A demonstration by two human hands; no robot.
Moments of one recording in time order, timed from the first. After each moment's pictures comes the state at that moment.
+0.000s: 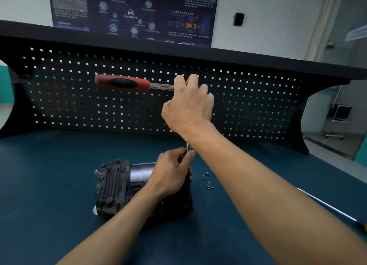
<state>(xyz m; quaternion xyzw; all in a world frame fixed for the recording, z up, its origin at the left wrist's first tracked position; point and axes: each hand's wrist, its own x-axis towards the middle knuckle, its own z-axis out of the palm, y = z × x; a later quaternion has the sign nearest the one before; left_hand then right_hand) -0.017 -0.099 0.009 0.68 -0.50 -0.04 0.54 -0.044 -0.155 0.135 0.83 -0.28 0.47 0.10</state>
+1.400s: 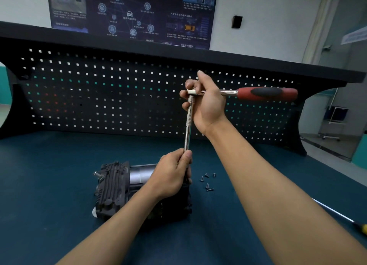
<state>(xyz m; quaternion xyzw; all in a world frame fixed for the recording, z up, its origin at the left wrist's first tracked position) -0.013 -0.099 0.007 0.65 -0.52 -0.06 0.55 -0.067 -0.185 0.148 0.57 0.03 0.42 -0.70</state>
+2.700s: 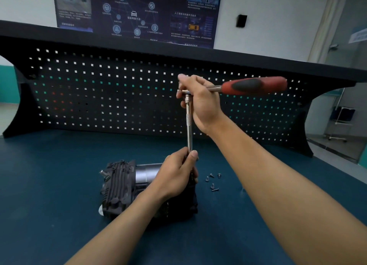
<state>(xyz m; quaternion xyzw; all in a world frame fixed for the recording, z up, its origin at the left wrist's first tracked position) -0.011 -0.097 0.002 0.63 -0.52 -0.09 0.57 -0.055 -0.174 0.148 0.70 0.03 0.43 -0.58</state>
